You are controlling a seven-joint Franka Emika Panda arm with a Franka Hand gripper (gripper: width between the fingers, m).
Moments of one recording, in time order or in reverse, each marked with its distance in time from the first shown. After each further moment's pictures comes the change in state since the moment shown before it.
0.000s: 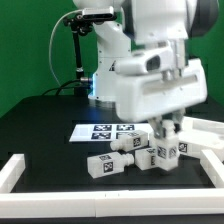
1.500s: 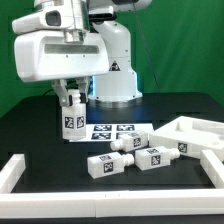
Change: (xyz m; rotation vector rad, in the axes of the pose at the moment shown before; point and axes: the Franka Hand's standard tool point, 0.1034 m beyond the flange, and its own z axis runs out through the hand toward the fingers) arm -0.093 0.094 -0.045 -0.050 0.052 -0.141
